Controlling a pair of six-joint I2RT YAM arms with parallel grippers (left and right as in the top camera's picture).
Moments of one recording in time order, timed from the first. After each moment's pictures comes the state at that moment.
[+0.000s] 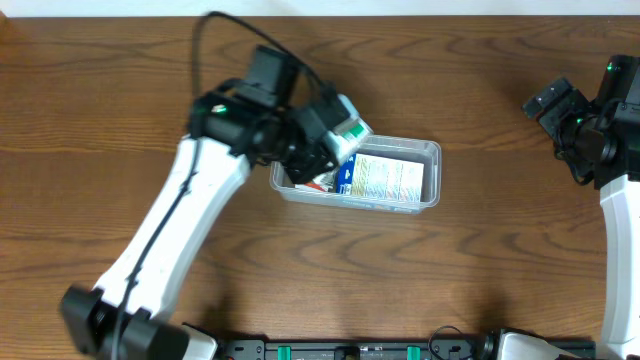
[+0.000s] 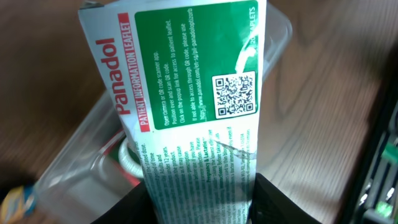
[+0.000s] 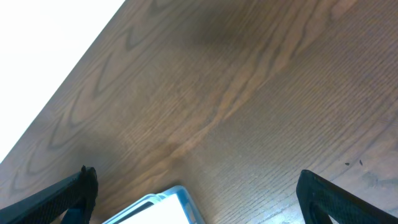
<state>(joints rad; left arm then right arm) -0.45 1.64 1.57 -1.11 0.43 0.56 -0.20 1.38 1.40 -0.94 -0.03 0.67</state>
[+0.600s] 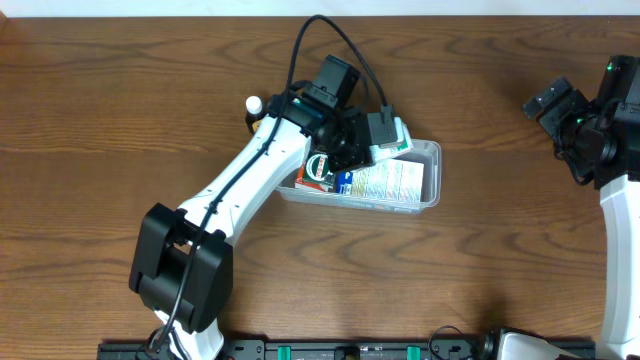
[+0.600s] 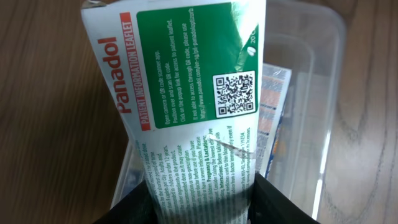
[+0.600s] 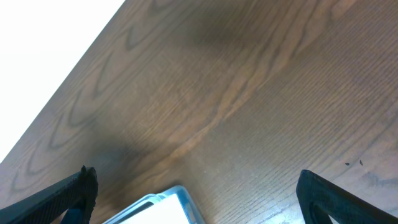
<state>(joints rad) -0.56 1.88 1.56 -0.80 0.44 0.83 -0.20 1.38 1.40 -0.94 -0.03 0.67</state>
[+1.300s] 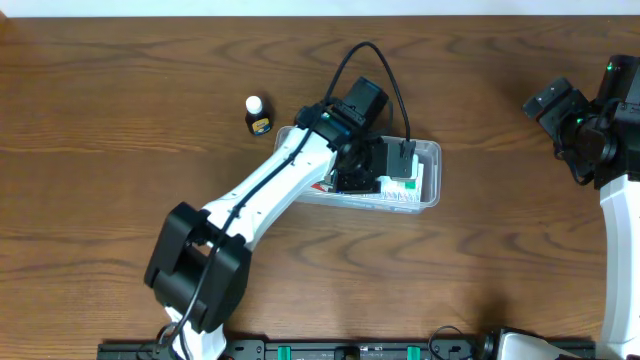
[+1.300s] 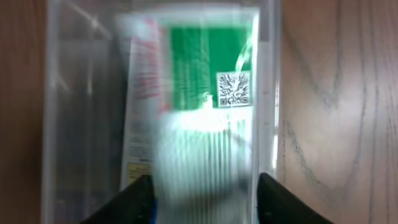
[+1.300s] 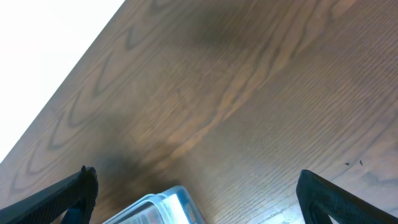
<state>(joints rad) -0.66 1.91 1.56 -0.89 0.35 0.98 -0.20 1.39 1.40 -0.94 -0.03 0.67</state>
